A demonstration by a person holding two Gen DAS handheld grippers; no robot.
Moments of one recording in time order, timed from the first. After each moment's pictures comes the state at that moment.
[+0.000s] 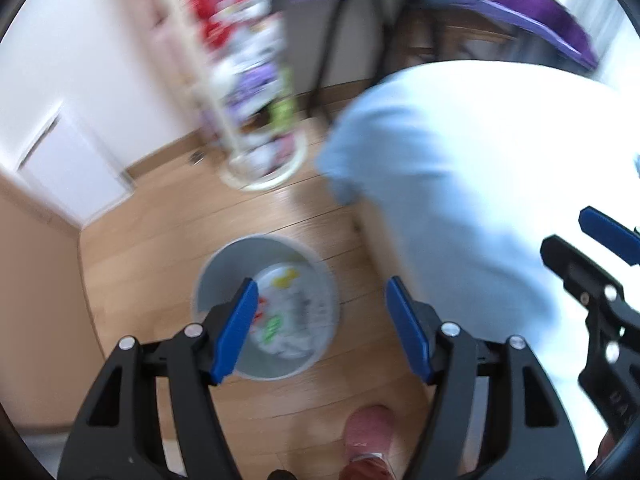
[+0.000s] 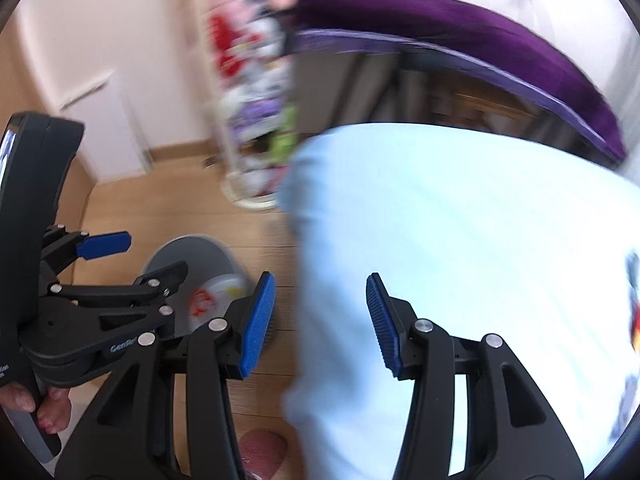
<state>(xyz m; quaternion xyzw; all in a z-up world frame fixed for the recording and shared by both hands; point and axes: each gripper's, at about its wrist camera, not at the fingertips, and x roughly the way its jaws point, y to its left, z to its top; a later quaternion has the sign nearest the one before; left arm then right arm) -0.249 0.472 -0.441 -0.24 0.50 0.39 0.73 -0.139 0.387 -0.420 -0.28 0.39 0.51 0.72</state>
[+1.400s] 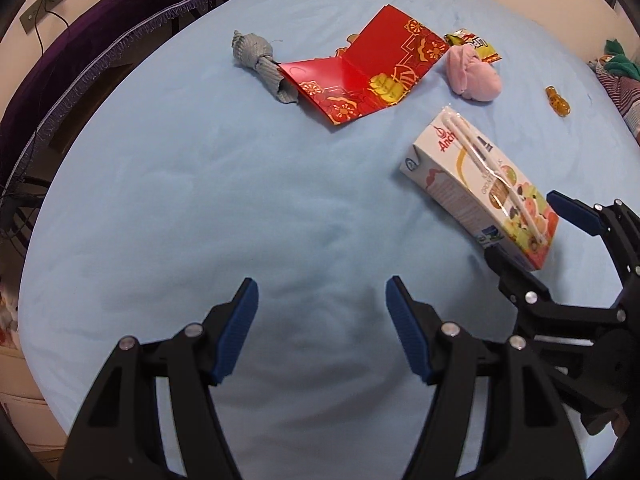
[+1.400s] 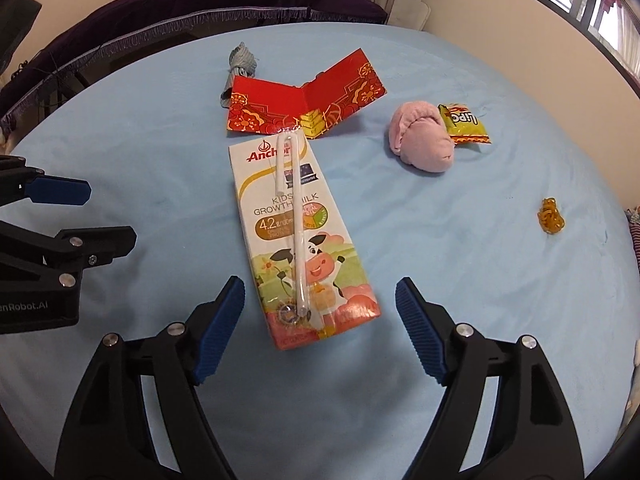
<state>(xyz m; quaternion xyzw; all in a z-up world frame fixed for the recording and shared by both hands) 0.160 0.114 -0.431 -0.03 0.58 0.06 0.81 0.195 -0.020 -0.472 -0.19 0.44 0.23 0.85</state>
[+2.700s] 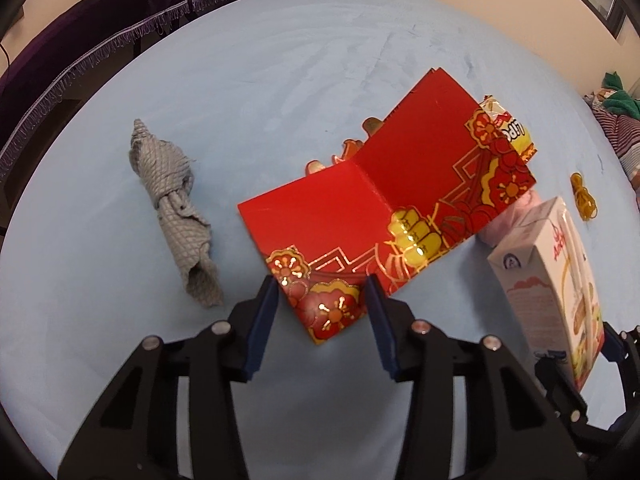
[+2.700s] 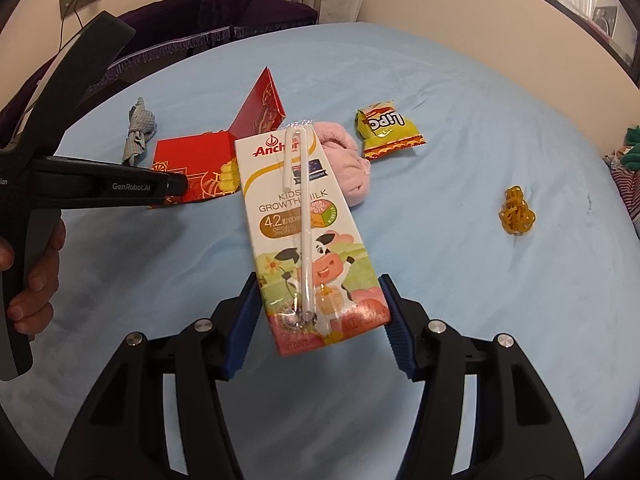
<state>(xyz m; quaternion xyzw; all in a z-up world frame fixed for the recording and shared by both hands) 0.327 0.114 -0.456 -0.06 0.54 0.03 0.84 0.271 -0.055 -0.458 -0.11 0.44 0.15 0.88</state>
